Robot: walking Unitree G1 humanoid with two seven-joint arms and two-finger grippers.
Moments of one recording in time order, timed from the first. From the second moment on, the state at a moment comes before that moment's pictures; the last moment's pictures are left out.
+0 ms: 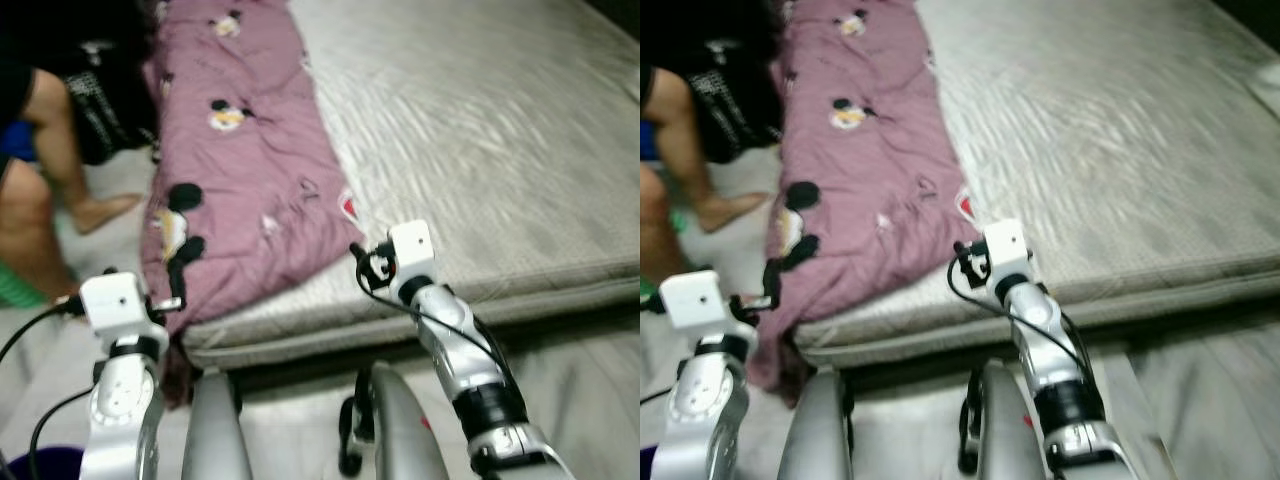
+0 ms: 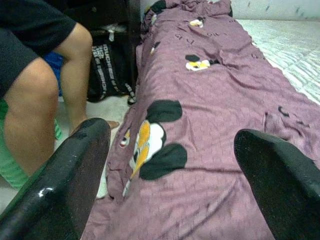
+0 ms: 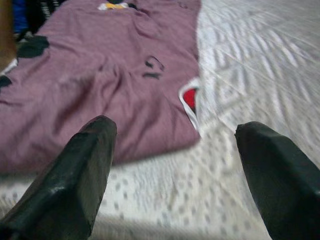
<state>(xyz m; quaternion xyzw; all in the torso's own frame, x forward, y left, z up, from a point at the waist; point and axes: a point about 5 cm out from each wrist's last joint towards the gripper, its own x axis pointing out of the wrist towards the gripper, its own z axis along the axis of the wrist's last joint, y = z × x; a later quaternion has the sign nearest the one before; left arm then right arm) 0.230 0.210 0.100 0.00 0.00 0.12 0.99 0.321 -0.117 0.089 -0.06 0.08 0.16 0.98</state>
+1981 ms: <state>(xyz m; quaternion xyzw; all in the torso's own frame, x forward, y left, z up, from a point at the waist) 0.234 0.212 0.102 -0.02 0.00 0.12 0.99 0.324 -0.102 0.099 -0.06 0.05 0.21 0.97</state>
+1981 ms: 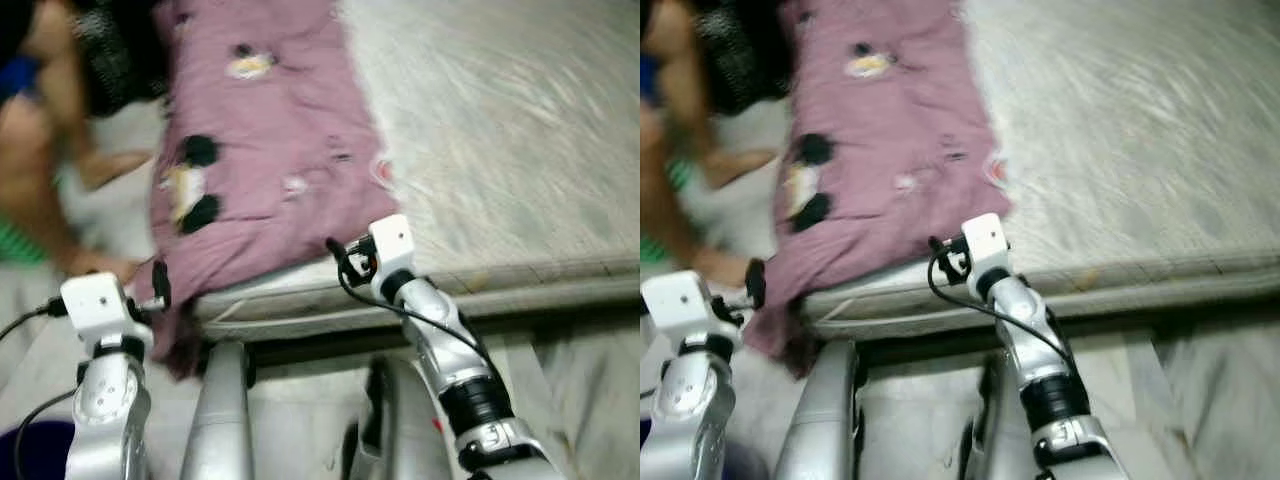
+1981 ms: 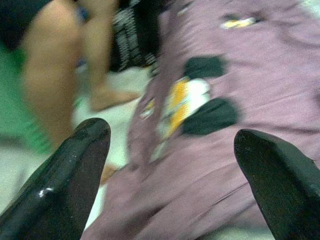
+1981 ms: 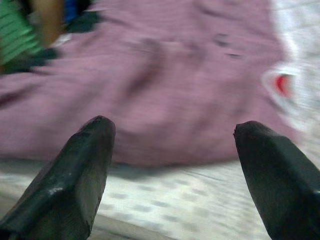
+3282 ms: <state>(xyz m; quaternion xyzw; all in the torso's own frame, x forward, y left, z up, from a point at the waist) 0.223 0.209 0.112 0.00 0.00 0.11 0.99 0.365 -0.087 0.128 -0.02 0.02 0.16 0.99</state>
